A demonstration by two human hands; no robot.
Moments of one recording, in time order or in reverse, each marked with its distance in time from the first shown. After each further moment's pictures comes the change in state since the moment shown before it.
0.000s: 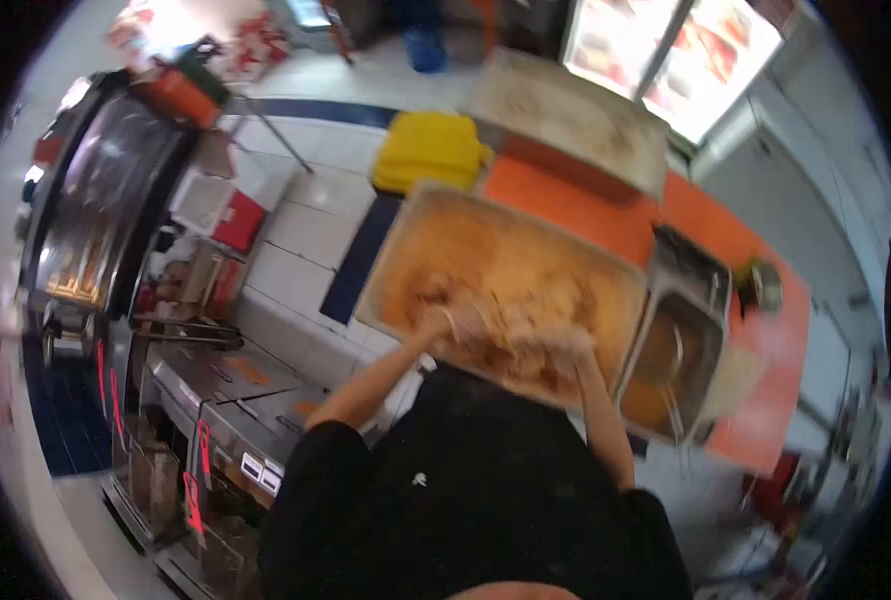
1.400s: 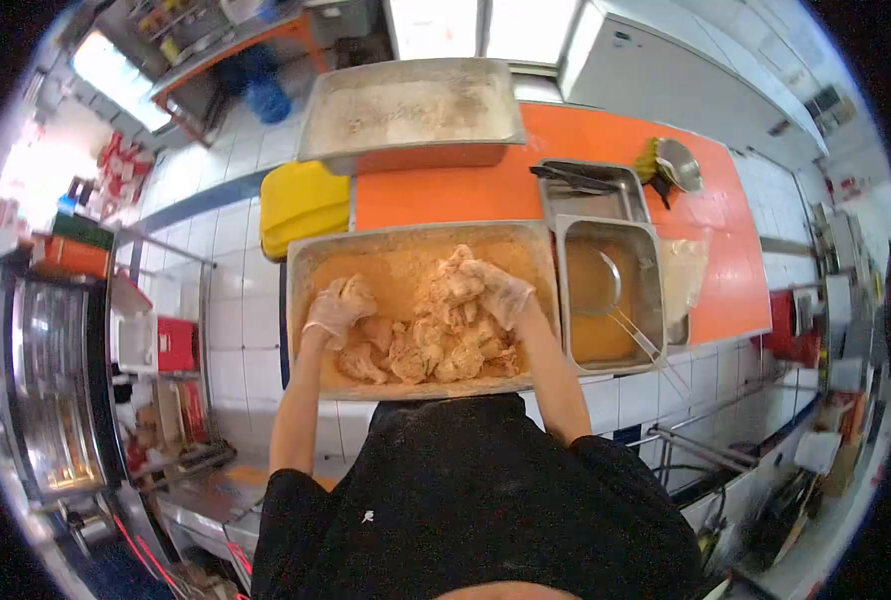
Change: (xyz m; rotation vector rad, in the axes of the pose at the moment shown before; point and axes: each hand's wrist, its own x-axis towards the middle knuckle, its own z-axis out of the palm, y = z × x) left_hand 0.025 -0.063 -0.084 0.398 0.137 -0.051; right_hand 0.012 0.048 -0.071 0.968 0.335 -0.180
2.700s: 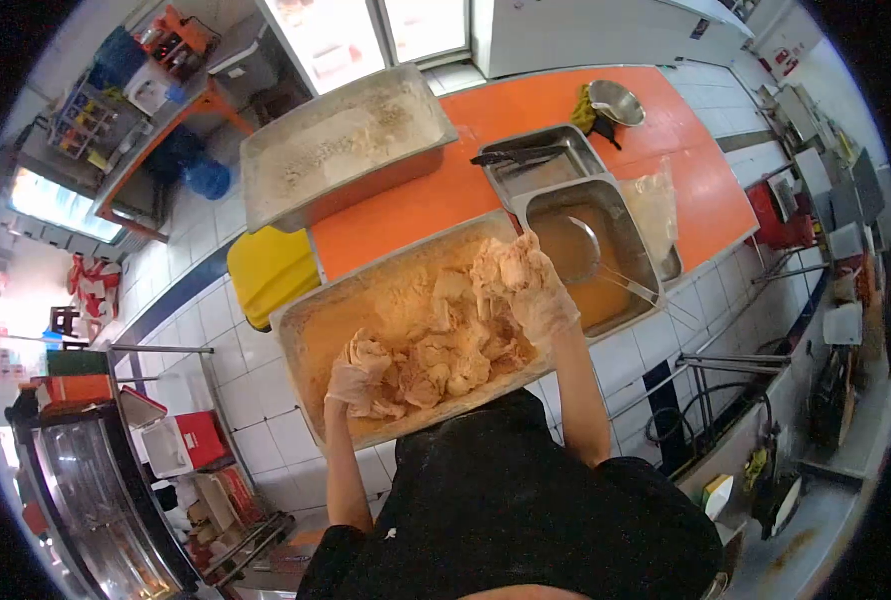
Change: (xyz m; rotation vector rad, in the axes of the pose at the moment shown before) left_hand -0.006 0.024 0.019 -1.375 -0.136 -0.212; right_hand -0.102 -0.002 0.002 2.331 -0.775 0.140
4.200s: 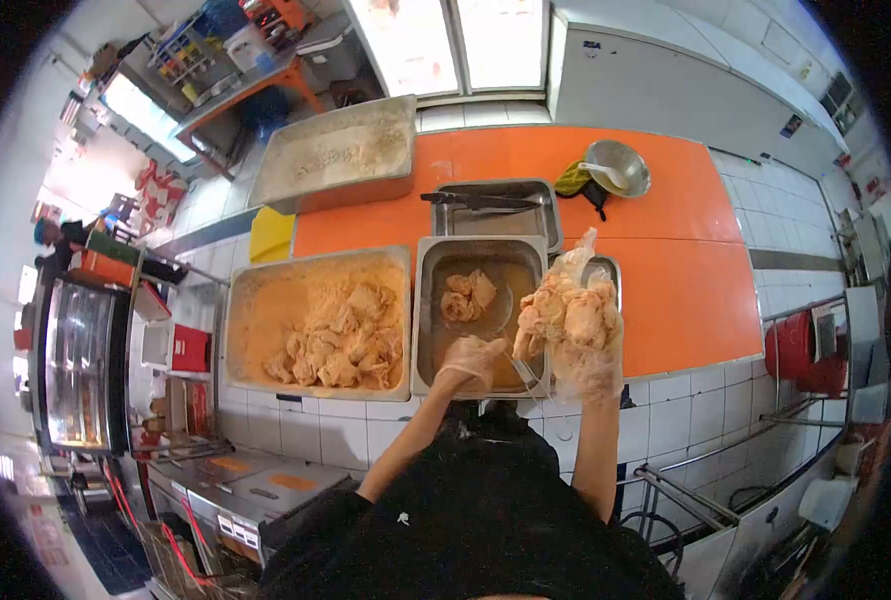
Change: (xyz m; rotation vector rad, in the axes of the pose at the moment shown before) left_hand 0.136 0.112 0.476 1.132 -0.213 -0.004; right_hand -0.208 0.078 0.257 -2.143 -0.138 -0.720
